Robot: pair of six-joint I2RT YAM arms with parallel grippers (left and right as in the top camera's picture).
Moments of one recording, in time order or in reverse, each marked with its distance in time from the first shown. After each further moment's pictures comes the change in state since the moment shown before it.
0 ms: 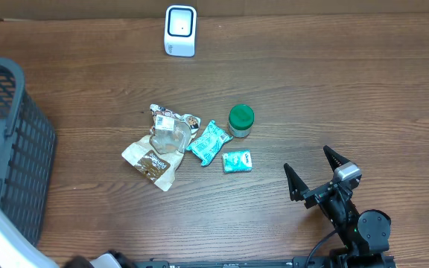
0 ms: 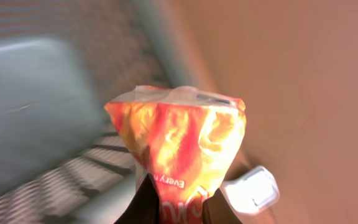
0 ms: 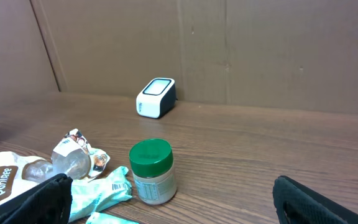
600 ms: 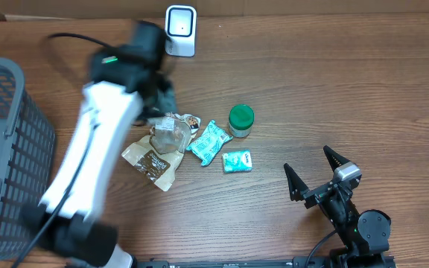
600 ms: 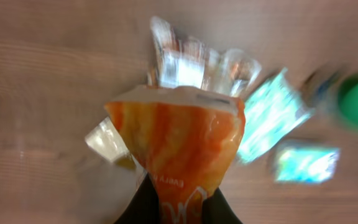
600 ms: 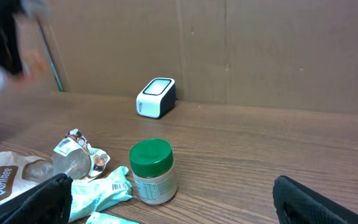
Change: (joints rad) left arm -0.978 0.316 -0.049 -0.333 -0.344 0.213; right arm 0.000 0.000 0.000 0.000 0.000 0.000
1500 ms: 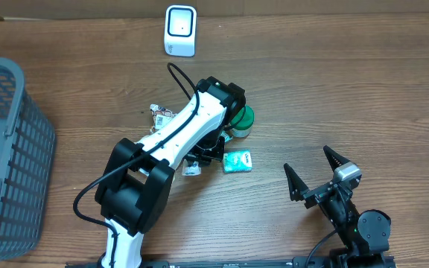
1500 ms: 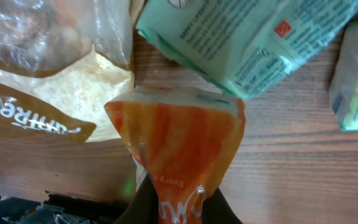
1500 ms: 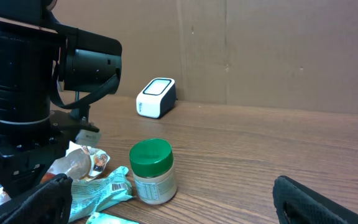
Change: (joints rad) left arm -0.291 0.305 -0.154 -0.043 0.023 -0.063; right arm 0.000 0.000 0.000 0.000 0.000 0.000
